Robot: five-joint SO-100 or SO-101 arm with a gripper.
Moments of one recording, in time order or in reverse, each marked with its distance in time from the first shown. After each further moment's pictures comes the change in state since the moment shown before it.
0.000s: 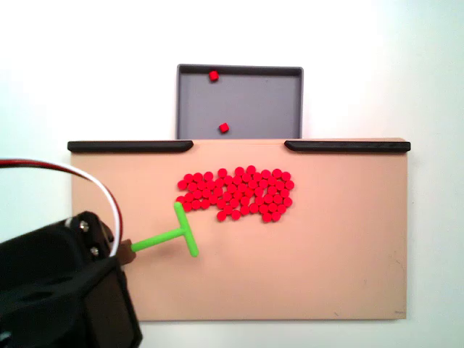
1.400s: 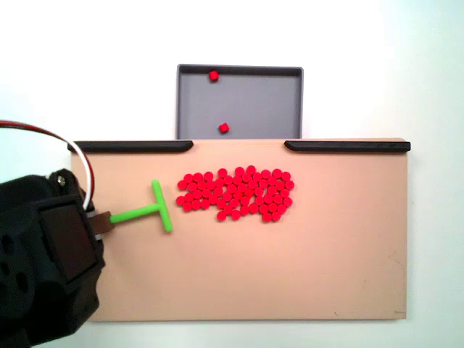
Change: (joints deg) arm -2.6 -15.3 -12.4 -0.4 5.9
